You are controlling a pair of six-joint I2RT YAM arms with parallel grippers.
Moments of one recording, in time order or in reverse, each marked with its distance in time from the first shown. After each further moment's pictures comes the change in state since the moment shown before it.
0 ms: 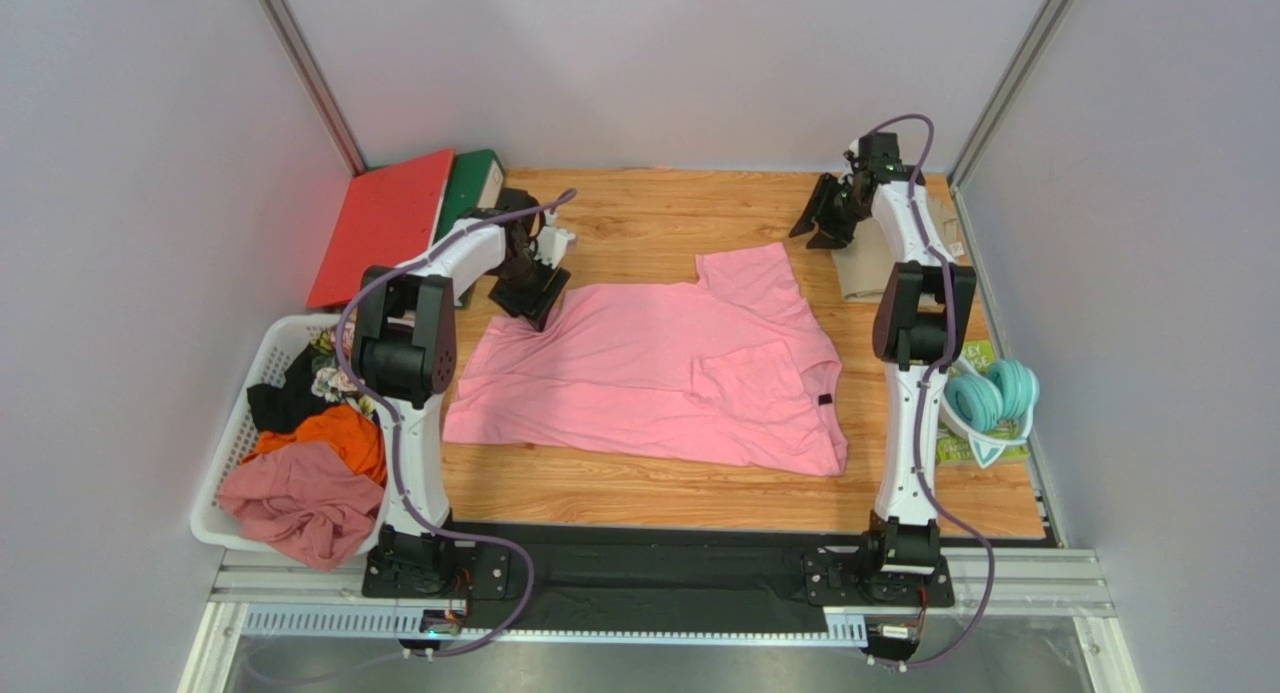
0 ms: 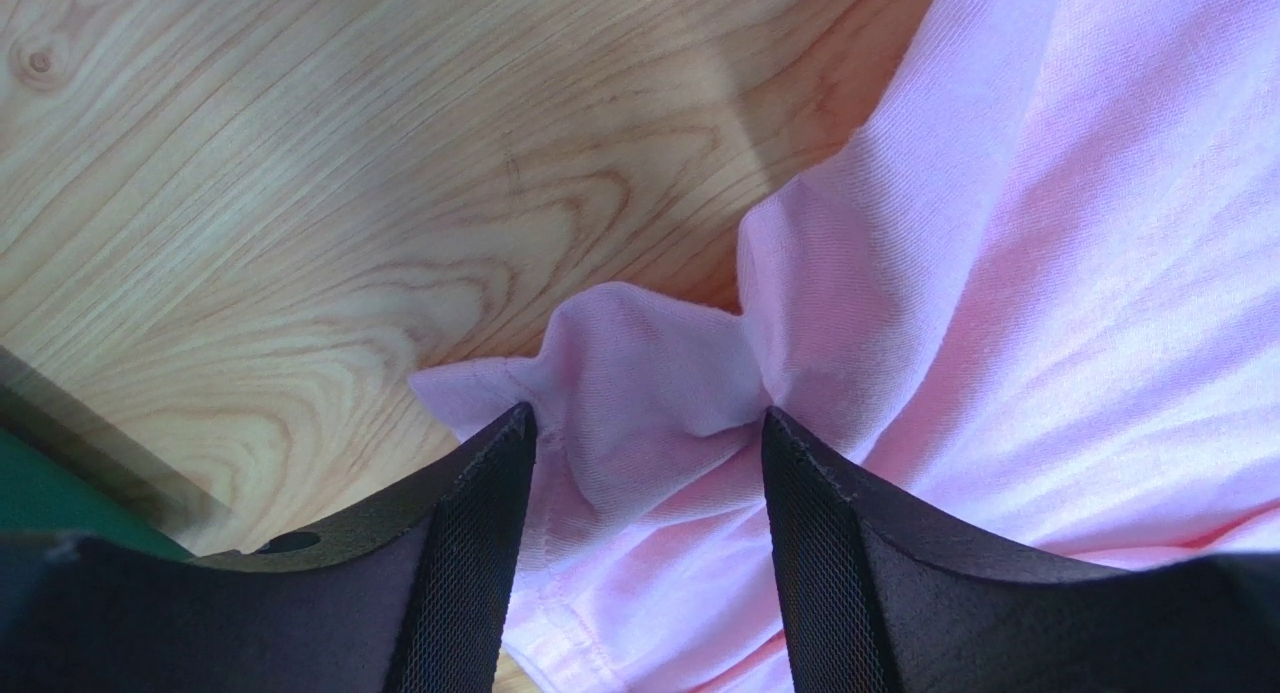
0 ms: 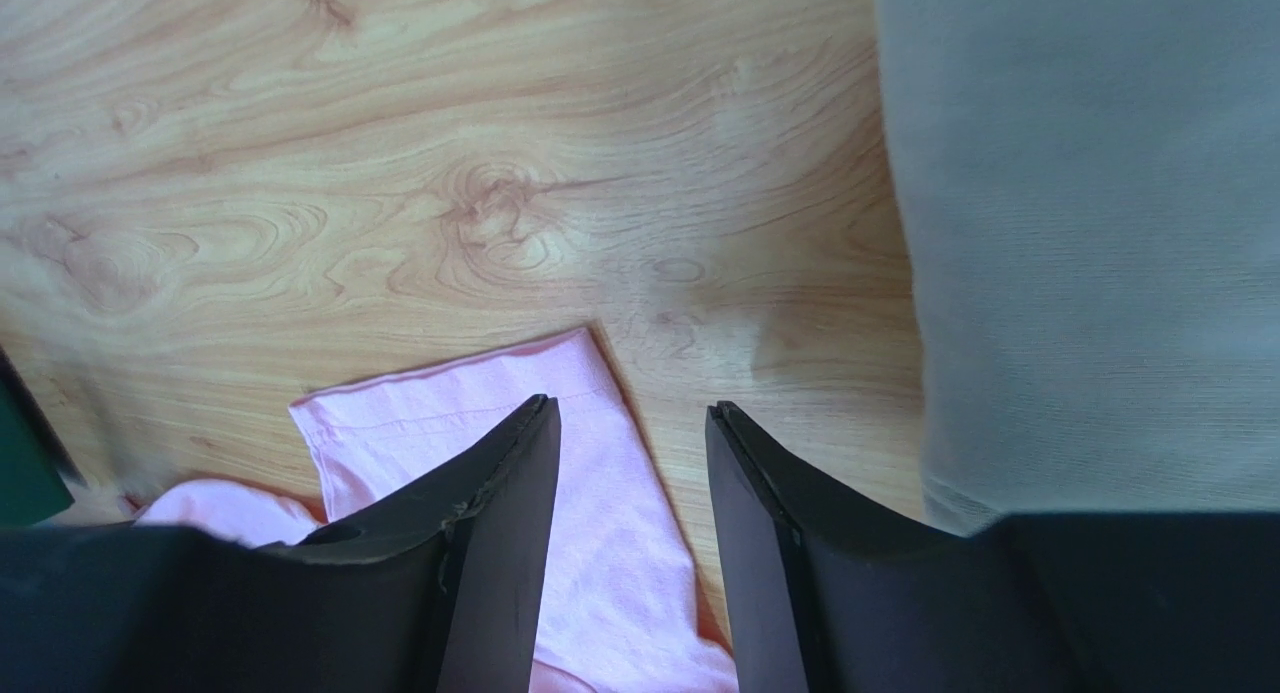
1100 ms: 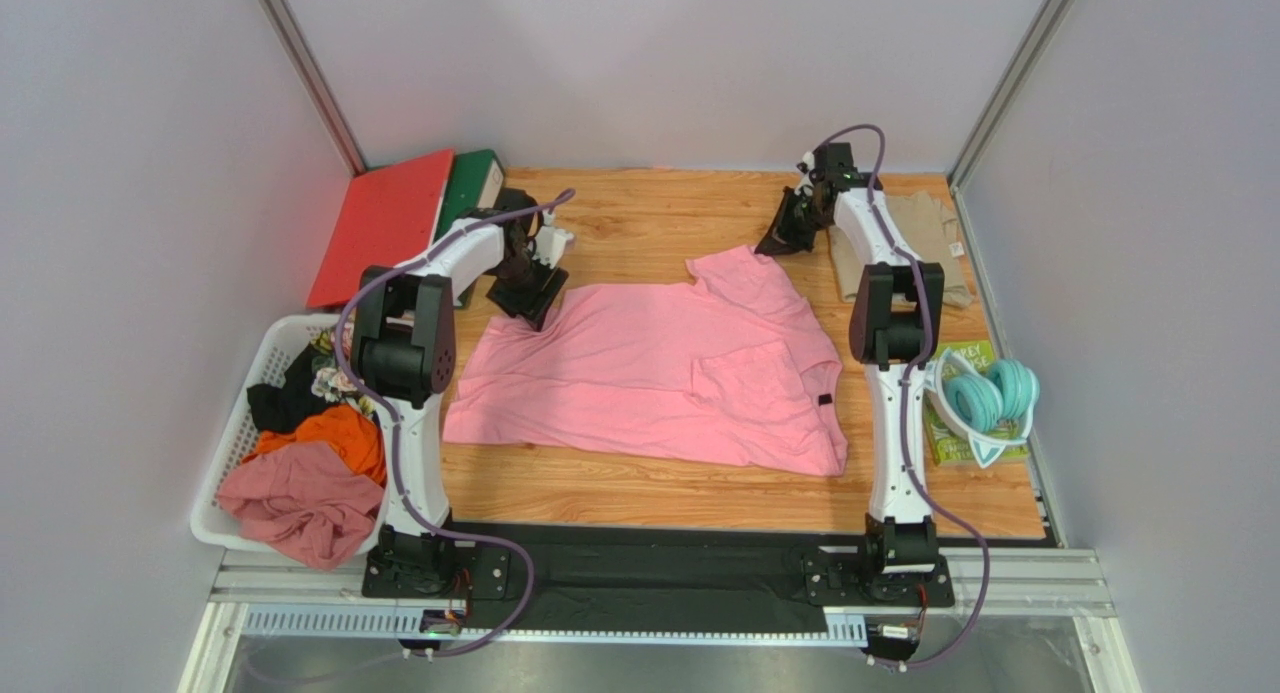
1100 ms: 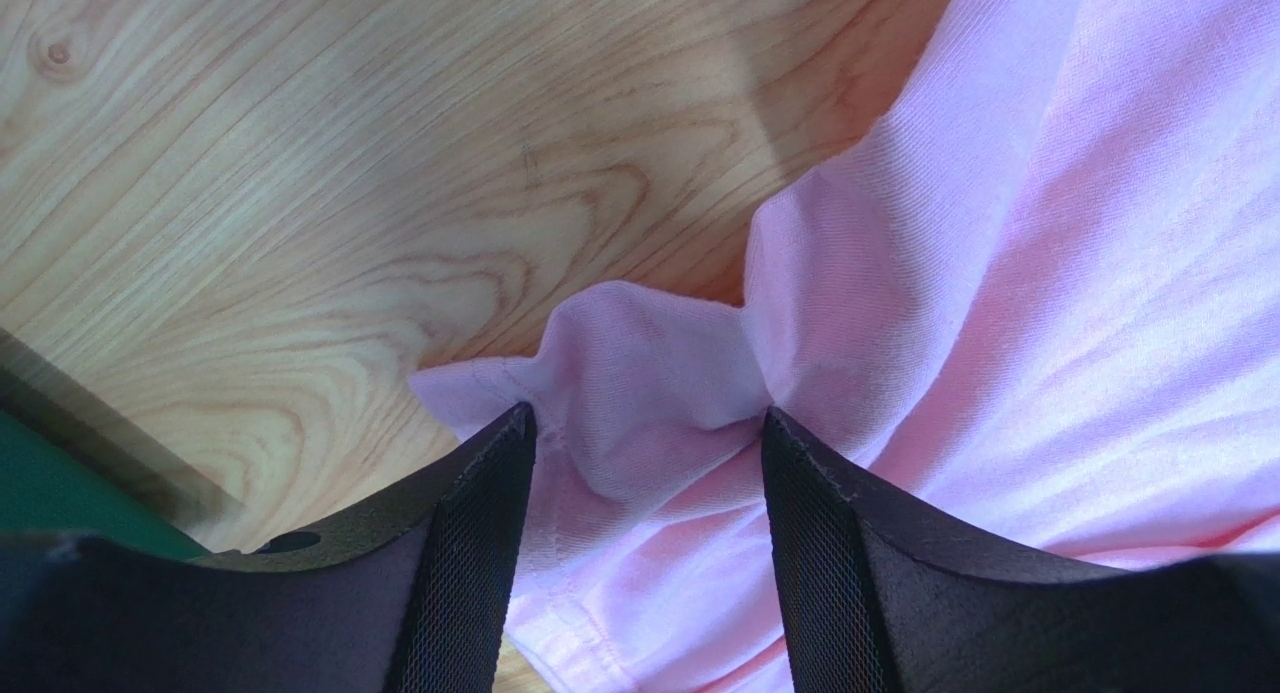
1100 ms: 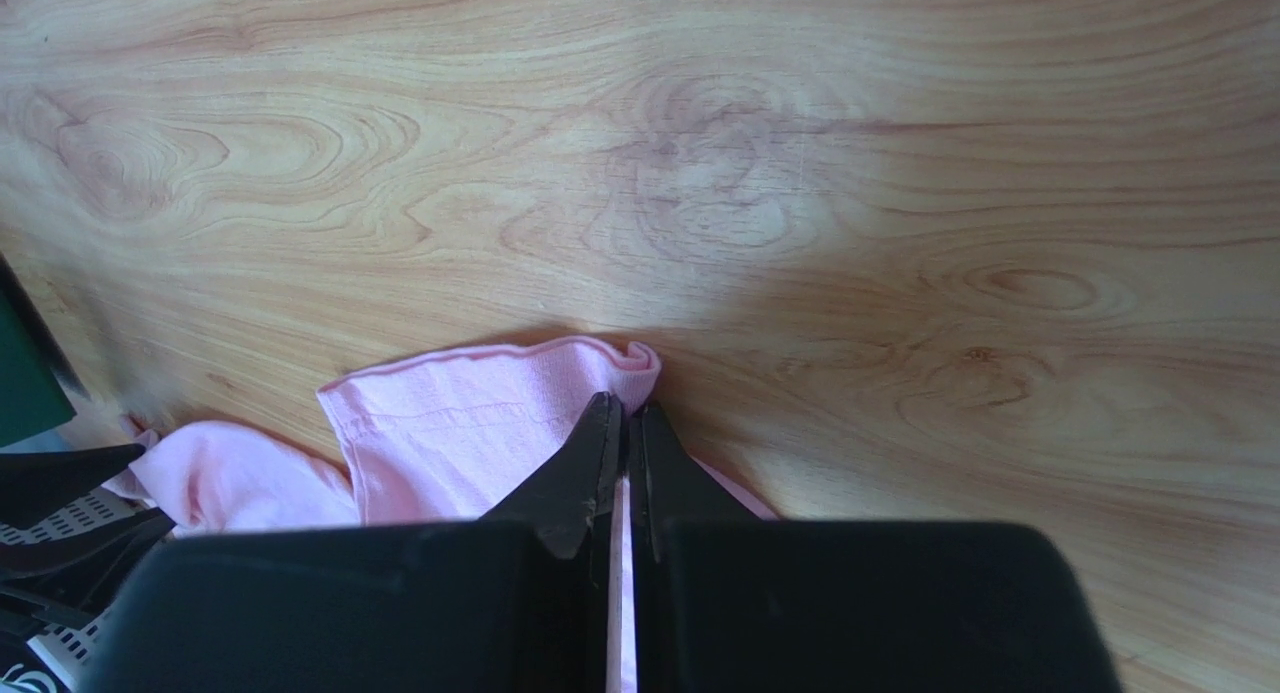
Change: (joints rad) left arm 0.005 0.000 0.000 -0.001 -0.005 0.008; right arm 0.095 0.050 -0.002 0.017 -0.062 0.014
